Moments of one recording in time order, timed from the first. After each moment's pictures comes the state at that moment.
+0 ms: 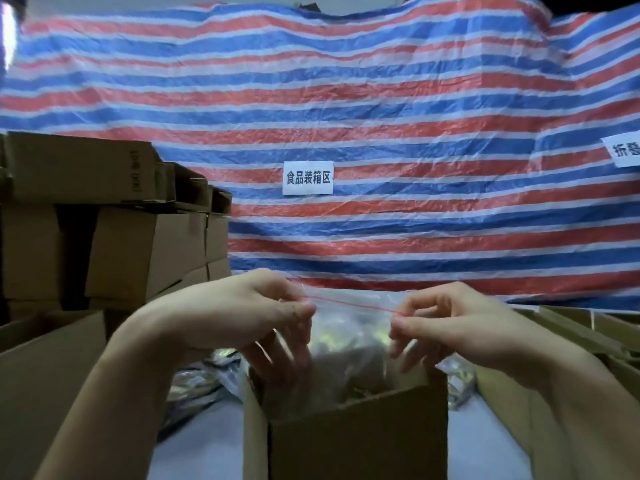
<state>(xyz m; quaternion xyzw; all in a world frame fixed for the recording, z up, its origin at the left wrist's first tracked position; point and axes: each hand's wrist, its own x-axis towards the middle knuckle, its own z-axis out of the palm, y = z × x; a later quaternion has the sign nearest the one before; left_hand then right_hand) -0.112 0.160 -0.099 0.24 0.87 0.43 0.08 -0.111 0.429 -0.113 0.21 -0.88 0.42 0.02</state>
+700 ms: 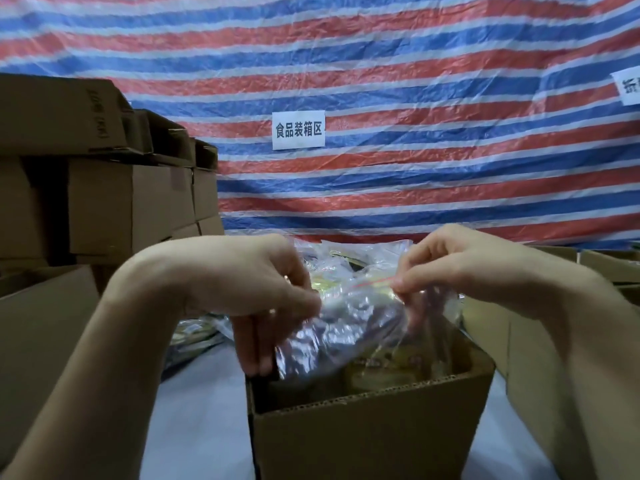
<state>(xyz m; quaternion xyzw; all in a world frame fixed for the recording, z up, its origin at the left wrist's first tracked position) -0.094 0.186 -0.101 0.20 0.92 0.29 0.15 -0.096 0.439 -0.111 0.23 -0.91 0.35 -0.03</state>
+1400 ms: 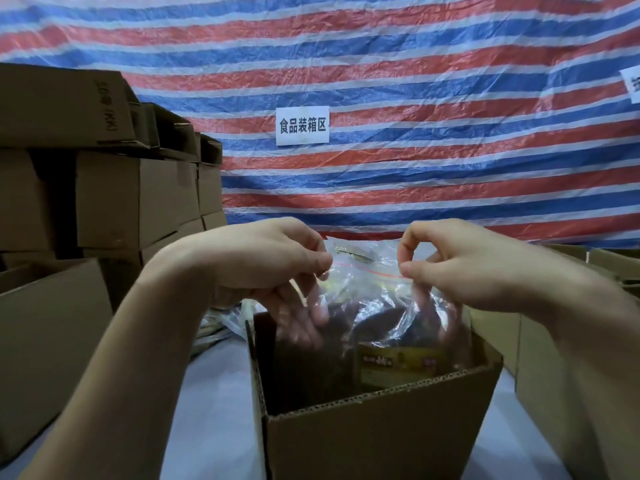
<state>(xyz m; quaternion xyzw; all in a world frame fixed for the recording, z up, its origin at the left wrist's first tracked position) -0.108 0.185 -0.109 0.20 0.85 0.47 0.16 -0.091 0.419 -0.115 0.14 -0.94 0.29 0.08</state>
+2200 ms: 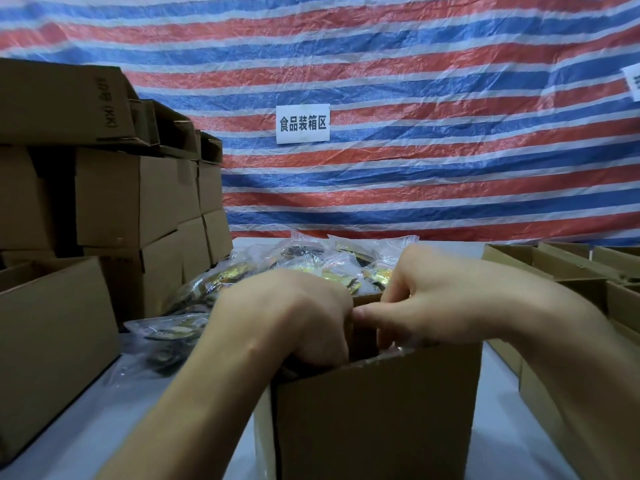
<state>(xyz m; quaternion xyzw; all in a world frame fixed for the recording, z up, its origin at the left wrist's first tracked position) -0.098 0.231 -0.129 0.18 0.98 0.02 0.12 -0.086 0.389 -0.128 0.17 -0.97 0.16 0.01</state>
